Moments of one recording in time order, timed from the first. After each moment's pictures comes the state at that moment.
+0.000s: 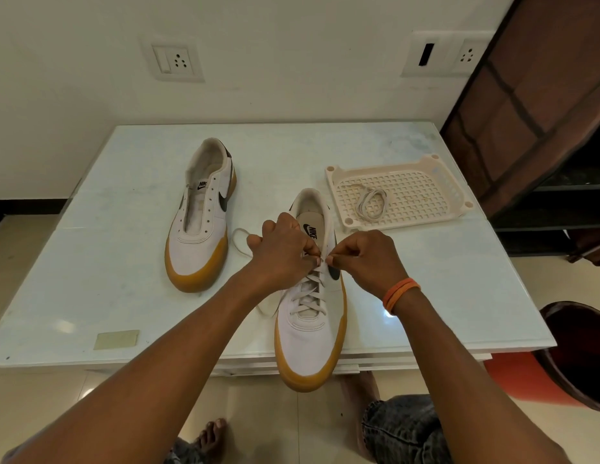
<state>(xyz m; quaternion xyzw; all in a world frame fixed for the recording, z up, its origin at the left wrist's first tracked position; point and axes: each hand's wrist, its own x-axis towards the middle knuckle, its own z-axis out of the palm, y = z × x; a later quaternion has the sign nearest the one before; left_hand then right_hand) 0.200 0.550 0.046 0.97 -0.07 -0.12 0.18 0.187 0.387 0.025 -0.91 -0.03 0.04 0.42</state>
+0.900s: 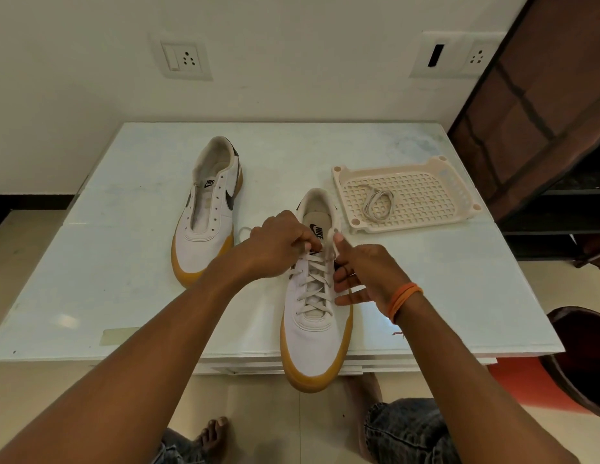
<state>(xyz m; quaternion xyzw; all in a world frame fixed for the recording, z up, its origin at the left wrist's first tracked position) 0.222 0.582 0.051 0.93 -0.19 -0.16 0.25 0.178 0.401 0.034 -0.71 0.20 0.22 0.63</state>
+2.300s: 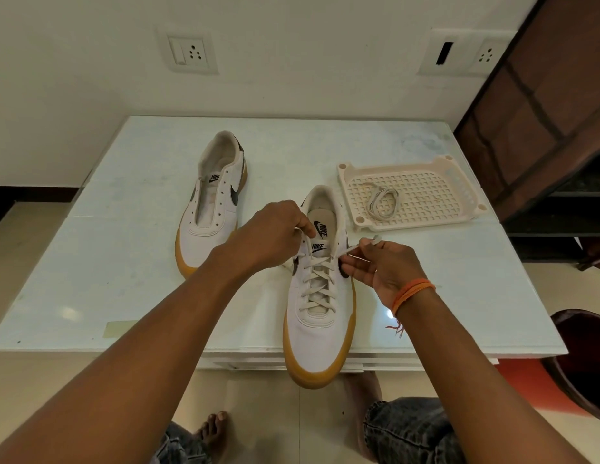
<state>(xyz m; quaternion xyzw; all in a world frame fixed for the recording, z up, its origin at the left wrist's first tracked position) 0.219 0.586 0.063 0.95 -0.16 -0.09 0.25 0.182 0.397 0.024 -0.54 0.29 0.11 0.78</state>
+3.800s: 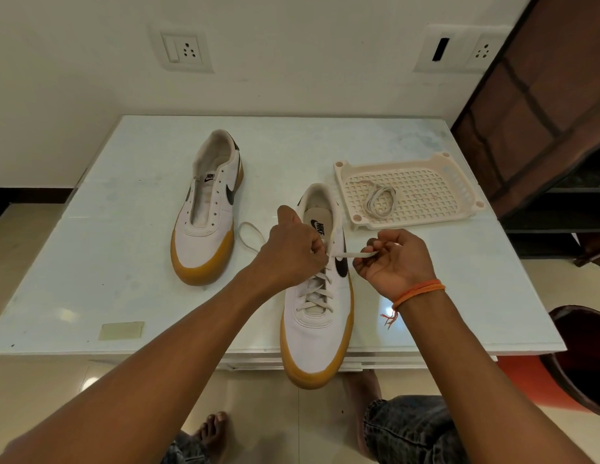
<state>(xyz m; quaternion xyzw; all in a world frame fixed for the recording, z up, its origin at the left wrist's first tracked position) 0.200 0.555 0.040 0.95 -0.08 -0.11 0.28 0.194 0.381 0.019 -0.31 0.35 0.11 0.88</state>
